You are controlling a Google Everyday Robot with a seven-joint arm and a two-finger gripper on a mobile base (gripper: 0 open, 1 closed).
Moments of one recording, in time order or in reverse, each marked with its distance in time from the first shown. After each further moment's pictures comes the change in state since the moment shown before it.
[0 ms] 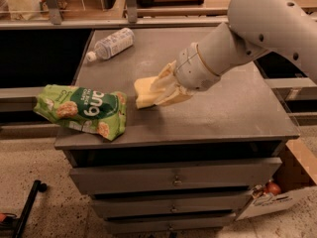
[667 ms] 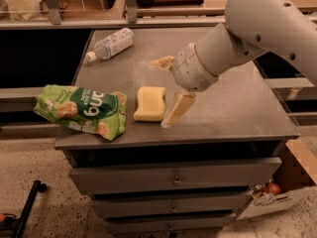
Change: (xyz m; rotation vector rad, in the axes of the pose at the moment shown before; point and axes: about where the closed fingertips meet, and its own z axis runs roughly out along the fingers) arm -0.002 0.001 0.002 -0.005 -0.001 -0.004
